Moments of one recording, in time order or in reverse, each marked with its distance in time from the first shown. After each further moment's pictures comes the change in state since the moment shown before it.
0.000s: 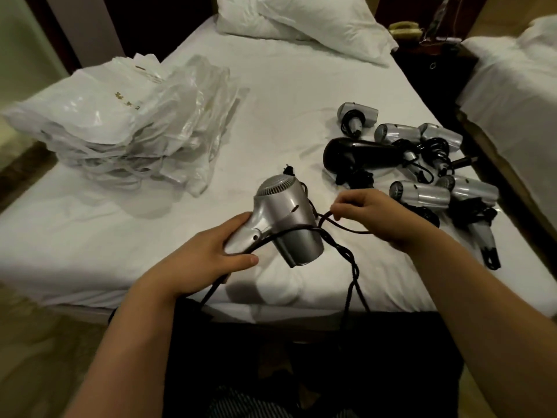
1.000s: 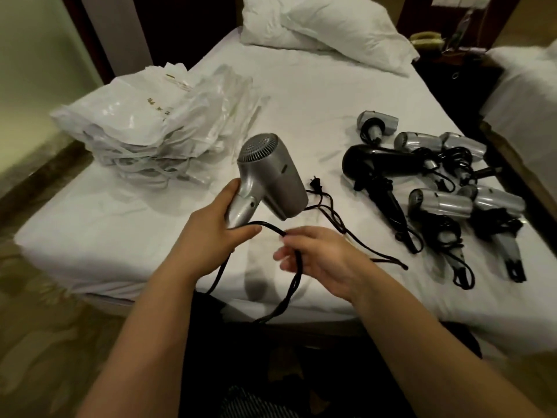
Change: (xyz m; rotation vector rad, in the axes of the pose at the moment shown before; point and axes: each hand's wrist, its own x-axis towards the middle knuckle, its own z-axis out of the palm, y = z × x) left_hand -0.007 0.002 -0.016 0.103 0.427 0.014; right_hand -0.013 -0.040 0.100 0.729 -0.129 0.218
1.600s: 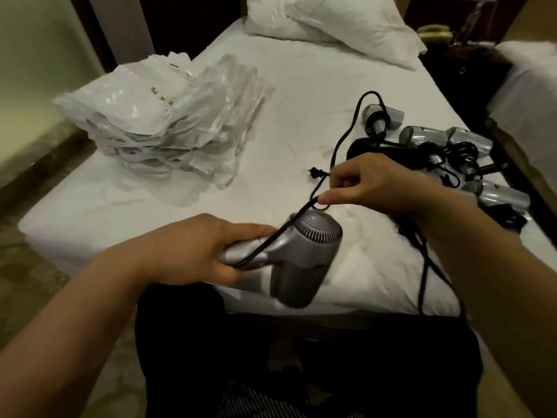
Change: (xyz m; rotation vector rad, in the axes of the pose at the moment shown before) left_hand -0.018 0.011 -0.043 0.368 -0.584 0.331; right_hand -0.004 -0.086 -0.052 -1.155 0.035 -0.417
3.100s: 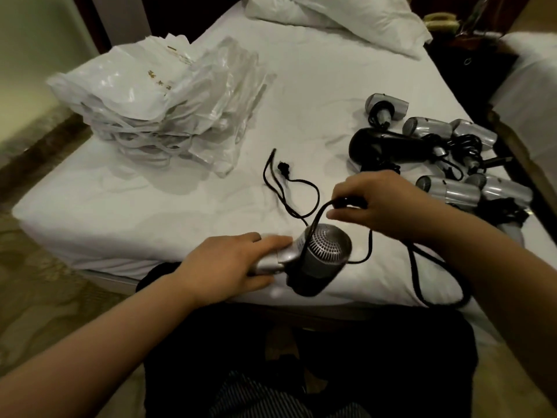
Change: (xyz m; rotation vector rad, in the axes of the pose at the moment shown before) left_hand 0.014 -0.014 0.072 0.249 0.202 0.033; right_hand -0.023 0.003 0.018 -0.295 -0.050 -0.159
